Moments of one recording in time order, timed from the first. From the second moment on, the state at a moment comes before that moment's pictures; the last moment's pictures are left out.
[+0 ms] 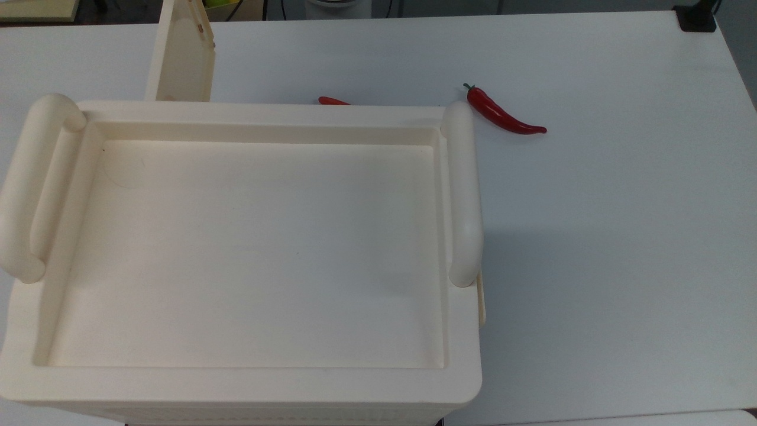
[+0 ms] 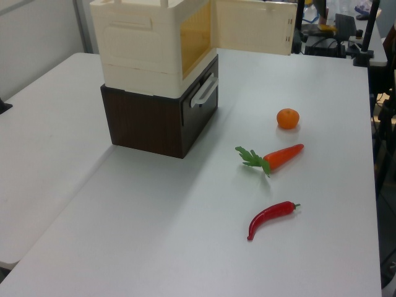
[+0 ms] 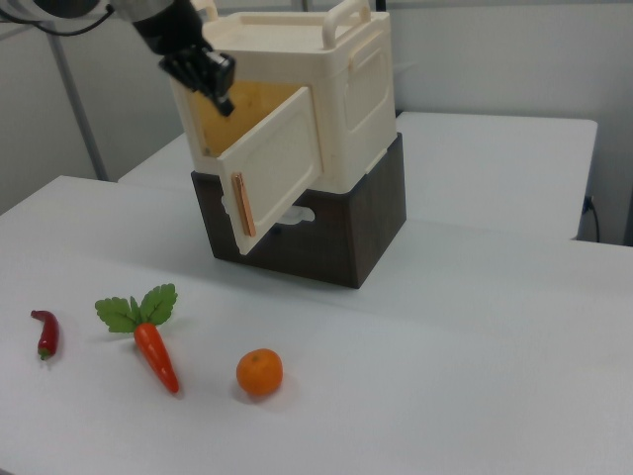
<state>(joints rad) 0.00 0.01 -0.06 -1.43 -0.06 1.86 0.06</state>
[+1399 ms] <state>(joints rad) -0.18 0.13 -0.06 -1.45 -0.06 1.94 0.05</state>
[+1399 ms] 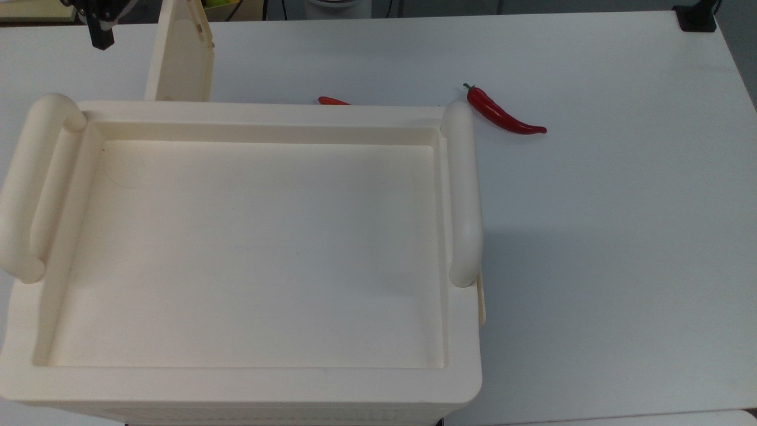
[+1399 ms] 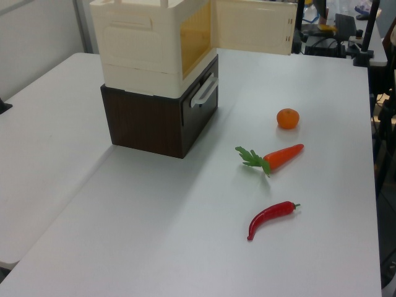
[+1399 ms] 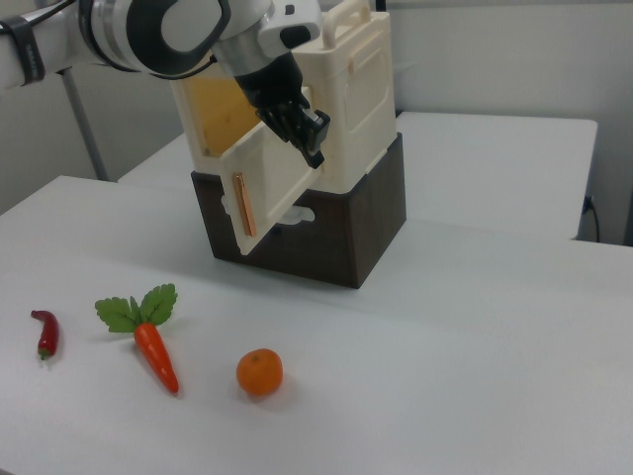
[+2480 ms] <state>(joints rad) -0.06 0.14 -0.04 -1.45 0.08 2.01 0.09</state>
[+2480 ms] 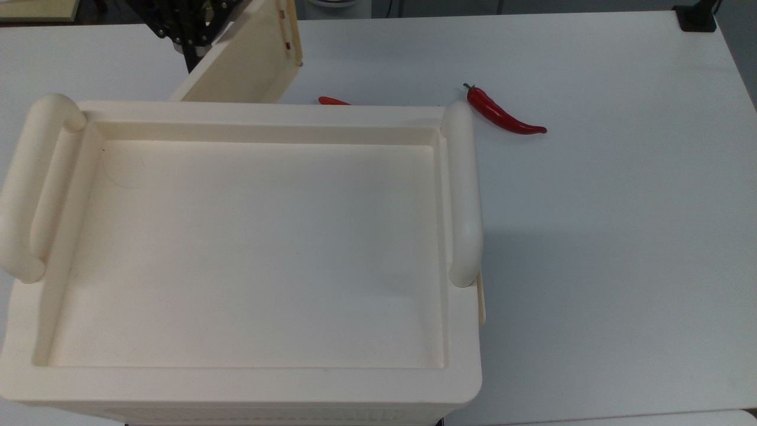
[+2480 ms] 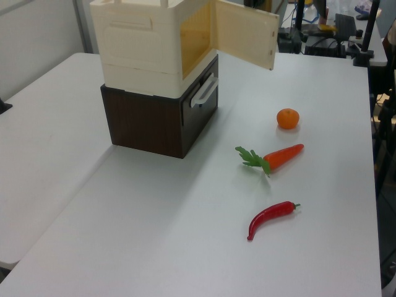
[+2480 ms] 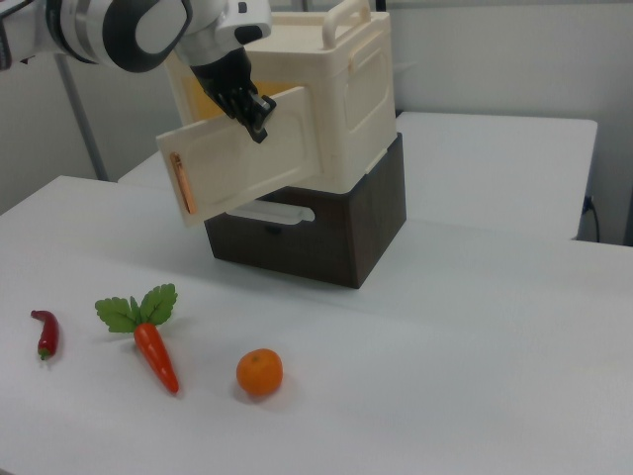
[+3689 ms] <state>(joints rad) 0.01 0.25 -0.04 -1.45 0.14 2.38 0.09</state>
